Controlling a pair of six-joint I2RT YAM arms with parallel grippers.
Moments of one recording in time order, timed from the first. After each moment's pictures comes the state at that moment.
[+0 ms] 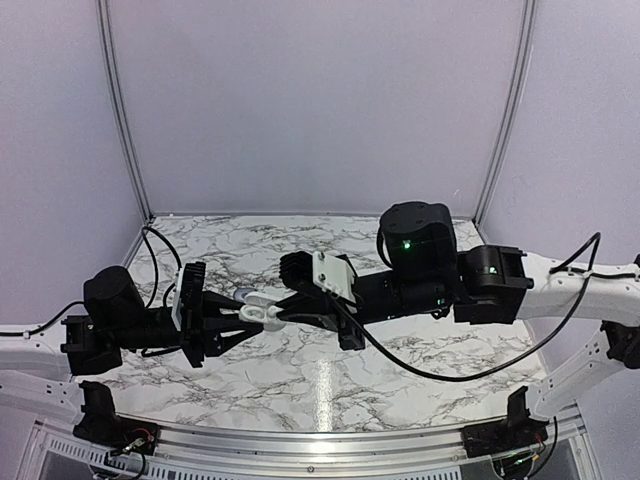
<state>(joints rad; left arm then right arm) -1.08 0.86 0.47 0.42 0.34 0.03 1.28 1.34 1.24 -0.23 -0.23 -0.35</state>
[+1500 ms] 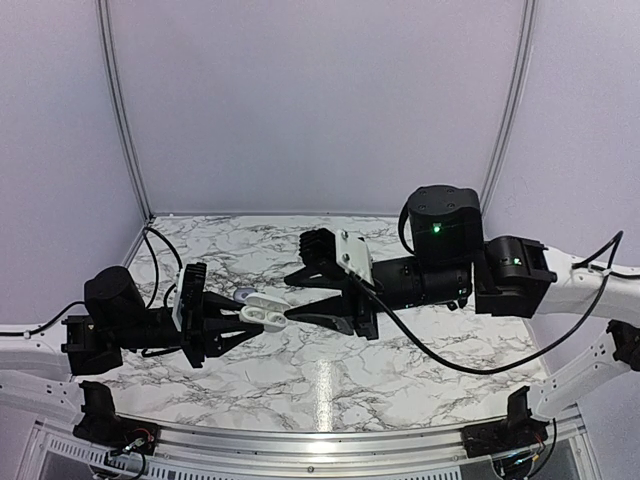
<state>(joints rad) -1.08 0.86 0.47 0.42 0.35 0.03 1.28 1.30 1.27 -0.26 -0.23 -0.34</state>
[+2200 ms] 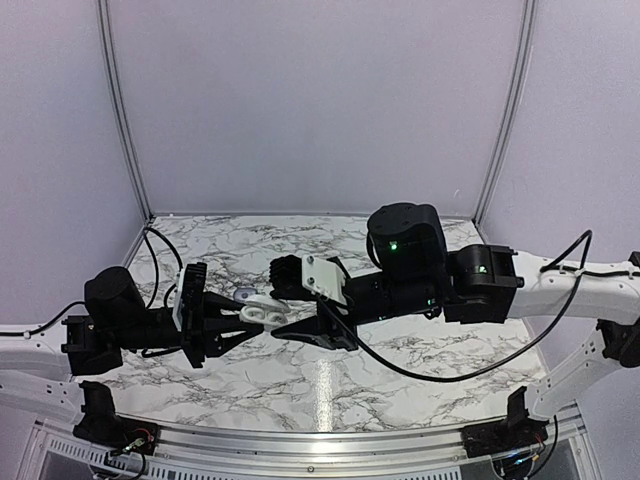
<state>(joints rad) -1.08 0.86 0.47 0.42 0.34 0.03 1.28 1.40 1.27 -0.25 -0.21 -0.35</state>
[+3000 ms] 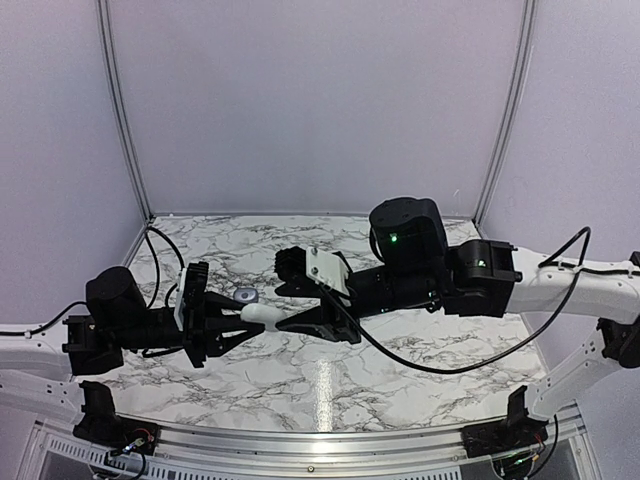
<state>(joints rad) -1.08 0.87 0.47 0.42 0.33 0.02 1.24 1.40 1.27 -0.26 -0.26 -0.33</state>
